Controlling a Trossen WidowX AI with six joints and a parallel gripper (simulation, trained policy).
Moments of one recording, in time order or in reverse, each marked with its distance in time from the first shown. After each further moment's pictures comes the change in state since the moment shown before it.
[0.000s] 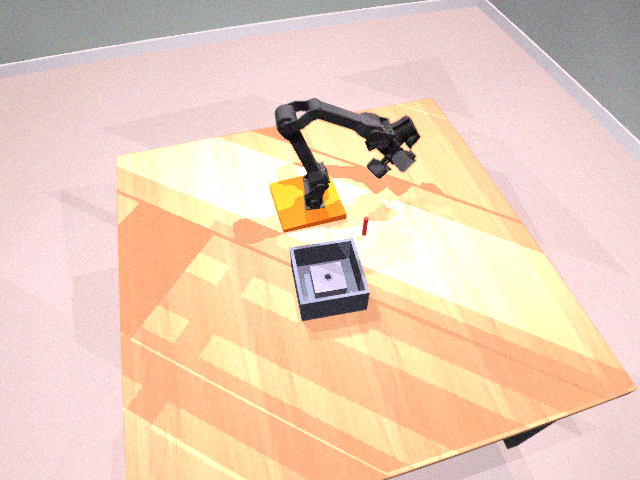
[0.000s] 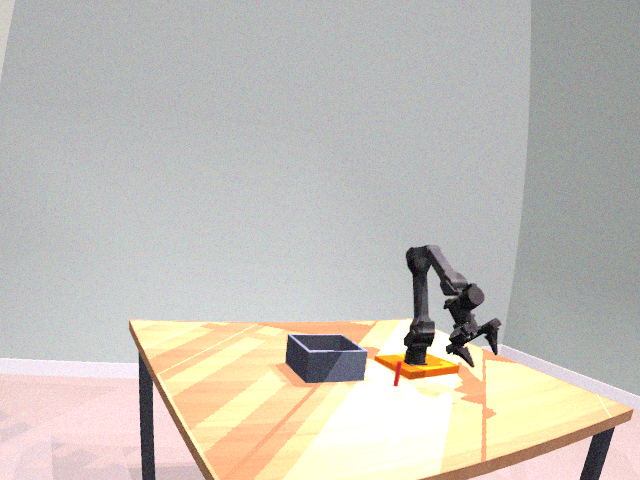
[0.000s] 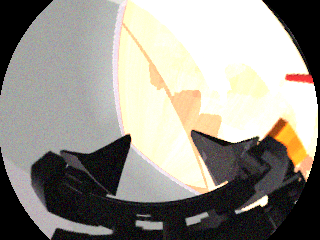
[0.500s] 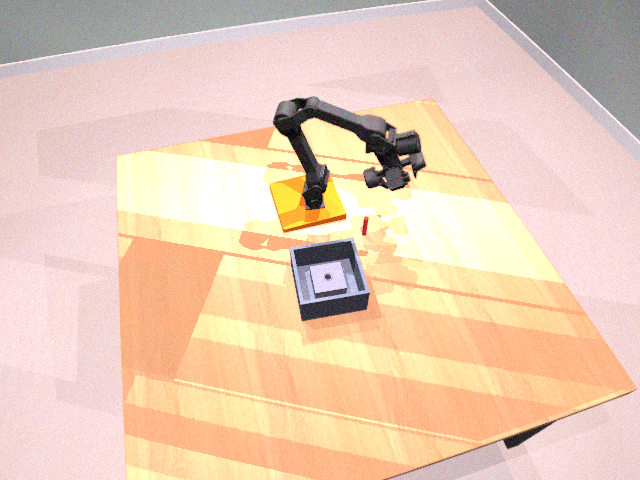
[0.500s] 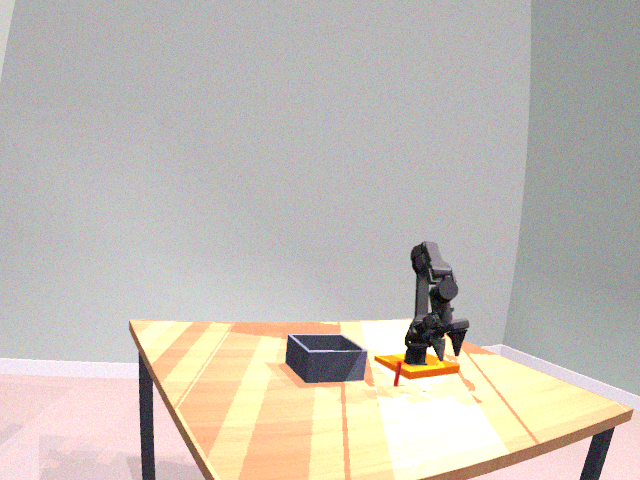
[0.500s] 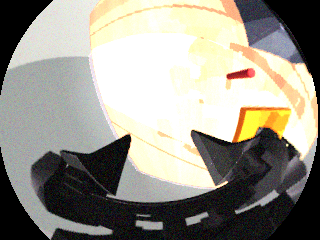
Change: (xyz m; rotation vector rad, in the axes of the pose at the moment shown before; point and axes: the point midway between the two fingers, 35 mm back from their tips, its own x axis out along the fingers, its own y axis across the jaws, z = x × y) arm -0.060 -0.045 0.080 0.410 -0.277 -0.156
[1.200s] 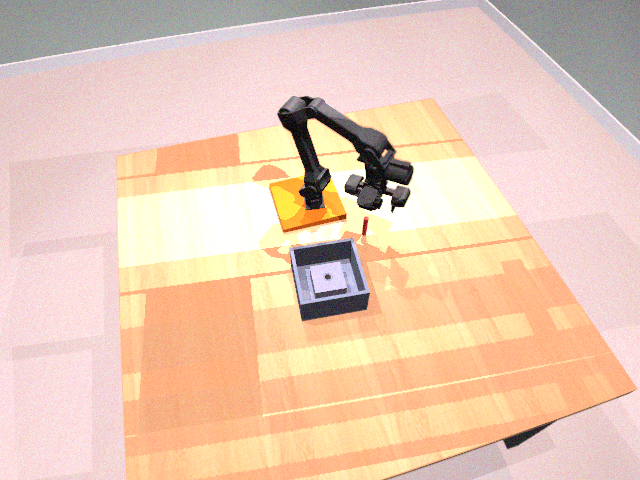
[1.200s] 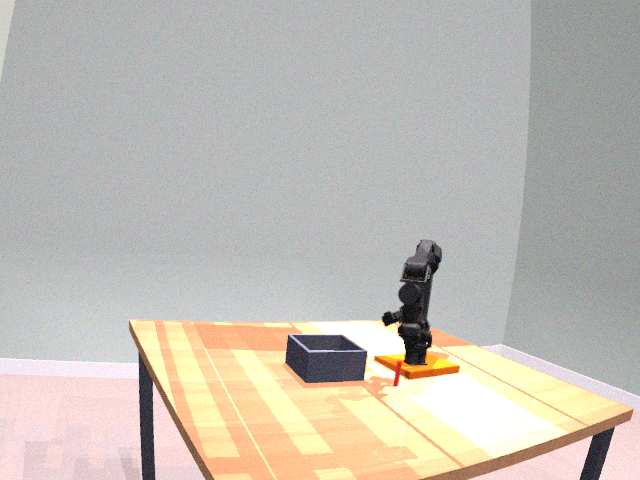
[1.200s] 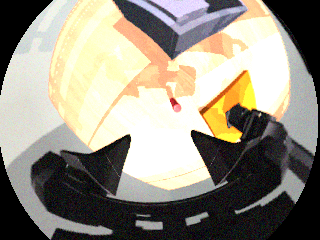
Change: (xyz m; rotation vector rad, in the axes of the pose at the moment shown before) arm -0.034 -0.075 0.080 0.562 -0.190 -0.266
